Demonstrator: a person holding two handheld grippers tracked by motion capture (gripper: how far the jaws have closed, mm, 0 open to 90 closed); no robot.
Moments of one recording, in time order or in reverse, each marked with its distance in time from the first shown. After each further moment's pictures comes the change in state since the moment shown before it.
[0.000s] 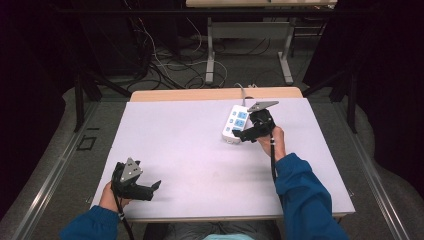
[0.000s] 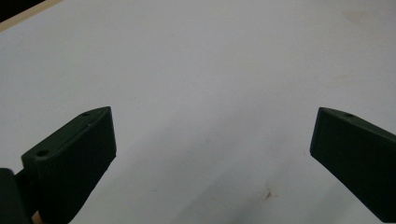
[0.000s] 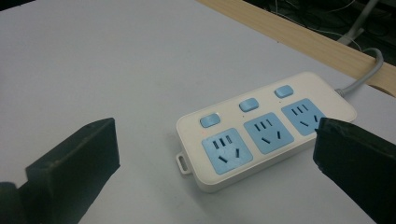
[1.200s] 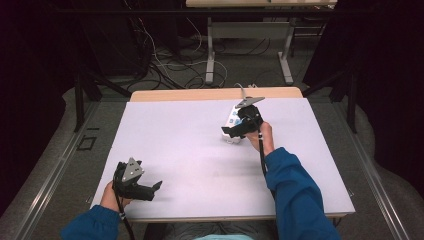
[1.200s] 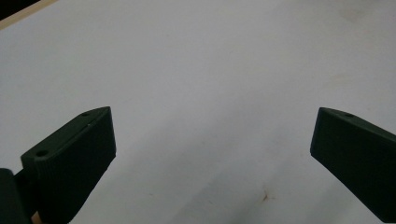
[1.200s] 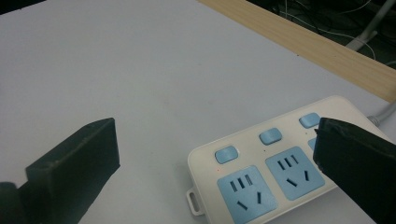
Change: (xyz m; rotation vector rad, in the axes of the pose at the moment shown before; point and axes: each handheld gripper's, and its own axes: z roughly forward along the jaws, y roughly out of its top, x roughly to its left) left arm -0.001 0.001 0.002 0.005 -0.004 0.011; right arm 0.008 0.019 0.033 0.011 0.023 -0.014
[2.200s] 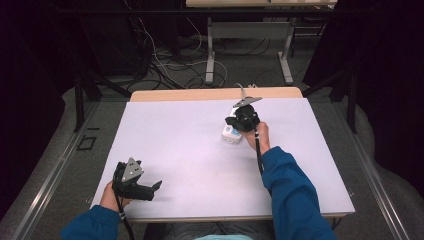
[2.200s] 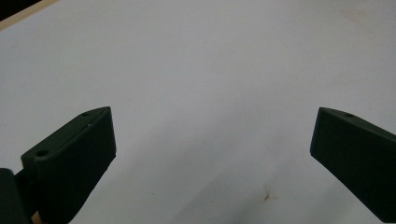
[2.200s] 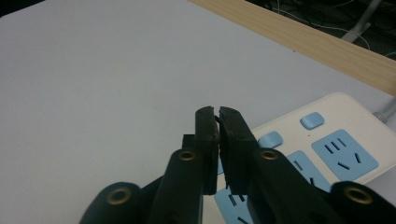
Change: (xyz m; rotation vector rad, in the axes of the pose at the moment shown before) left arm 0.001 0.000 -0.001 0.003 0.004 0.009; right arm -0.002 -0.002 0.016 -0.004 -0.025 0.046
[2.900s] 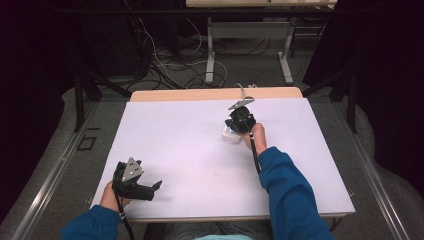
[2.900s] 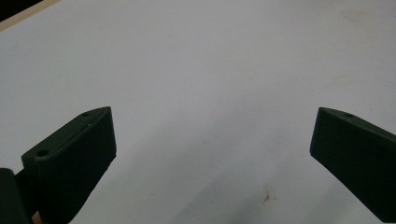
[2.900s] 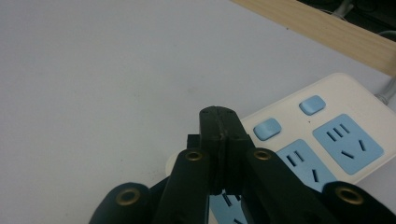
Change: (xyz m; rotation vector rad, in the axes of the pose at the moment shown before) left arm 0.000 0.000 0.000 -0.003 -0.005 -0.008; right arm 0.003 -0.004 0.020 0.074 -0.077 -0.008
